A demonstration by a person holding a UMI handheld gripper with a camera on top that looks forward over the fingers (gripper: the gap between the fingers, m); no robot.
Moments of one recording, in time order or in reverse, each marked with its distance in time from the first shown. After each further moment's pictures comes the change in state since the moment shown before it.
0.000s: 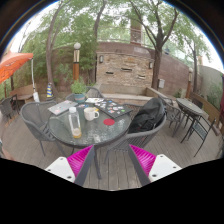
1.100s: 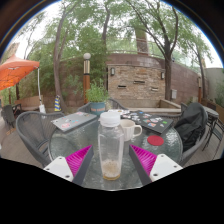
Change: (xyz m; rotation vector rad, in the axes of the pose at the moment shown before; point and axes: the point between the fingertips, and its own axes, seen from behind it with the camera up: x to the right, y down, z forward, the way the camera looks) arm -0.232 -0.032 0.274 0.190 -0.102 0.029
